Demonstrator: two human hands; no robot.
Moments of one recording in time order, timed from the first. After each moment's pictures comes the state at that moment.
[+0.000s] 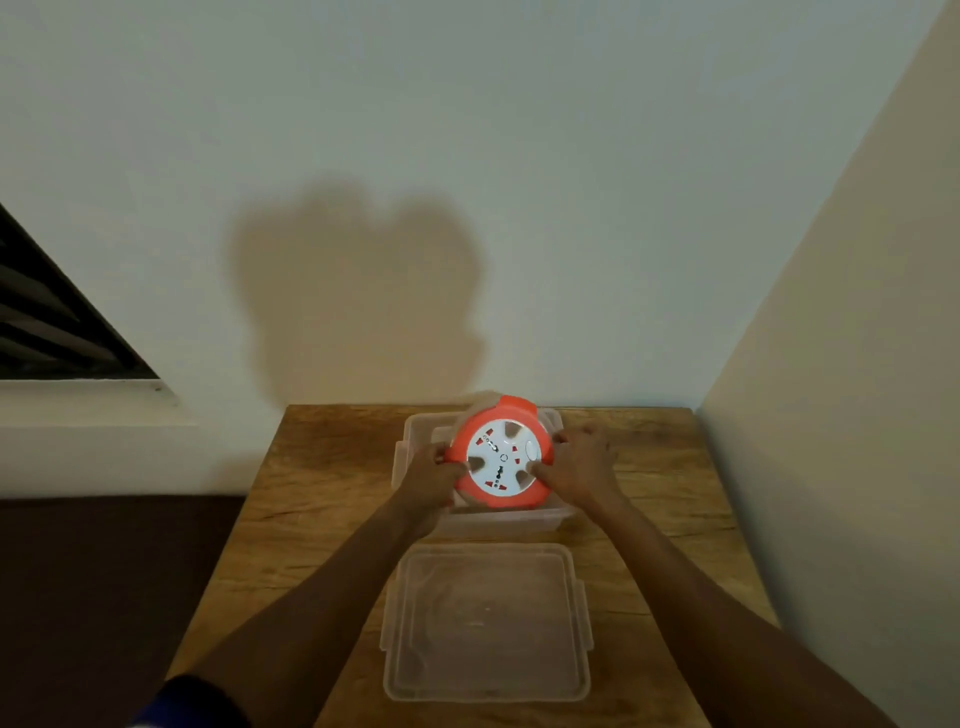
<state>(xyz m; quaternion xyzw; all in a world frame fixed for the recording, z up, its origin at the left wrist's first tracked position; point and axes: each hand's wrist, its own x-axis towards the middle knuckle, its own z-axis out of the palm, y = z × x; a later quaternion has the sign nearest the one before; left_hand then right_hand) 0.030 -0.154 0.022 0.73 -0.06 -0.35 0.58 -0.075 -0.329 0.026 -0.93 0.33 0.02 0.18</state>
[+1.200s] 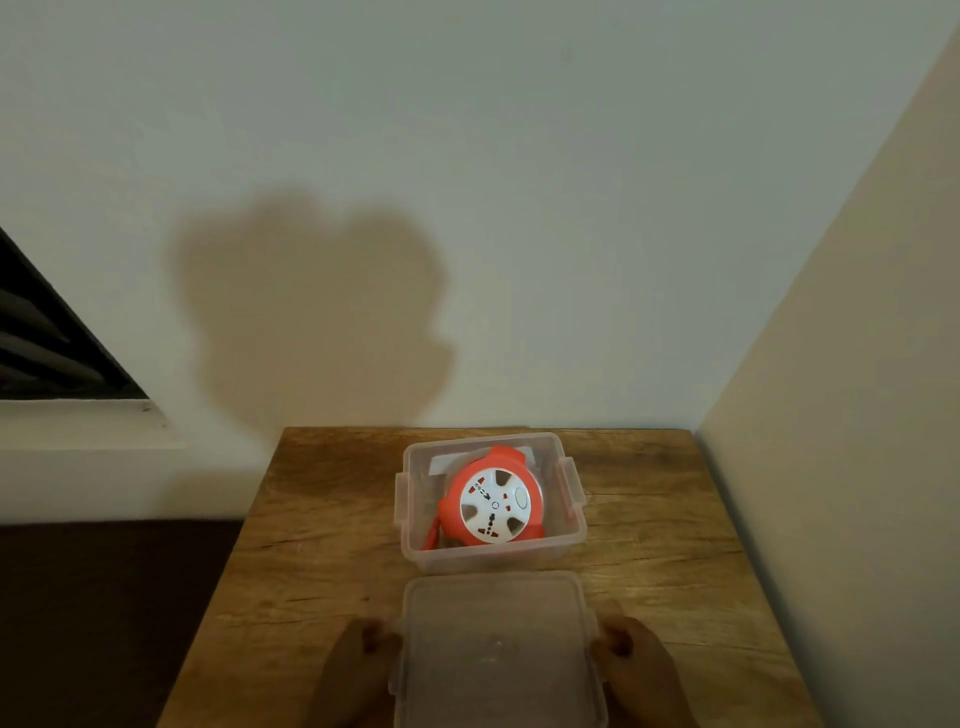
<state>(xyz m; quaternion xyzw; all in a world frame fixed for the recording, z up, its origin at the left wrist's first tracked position) -0.030 -0.016 -0.037 0.89 0.04 -0.31 0.33 -0.224 -0.252 -0.035 -0.72 0.51 0.01 0.47</state>
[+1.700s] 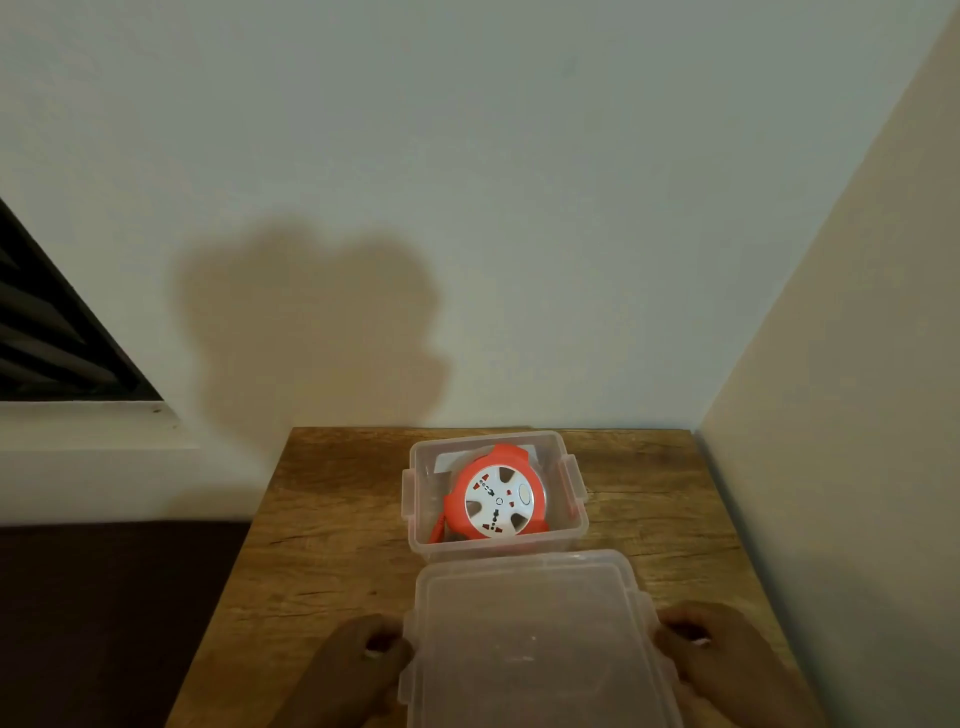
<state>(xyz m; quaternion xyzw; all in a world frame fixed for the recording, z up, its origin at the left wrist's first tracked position) -0.048 -0.004 0.061 0.87 -0.08 -0.36 0.33 -0.262 -0.275 0.079 -0.79 0.43 0.02 0.44</state>
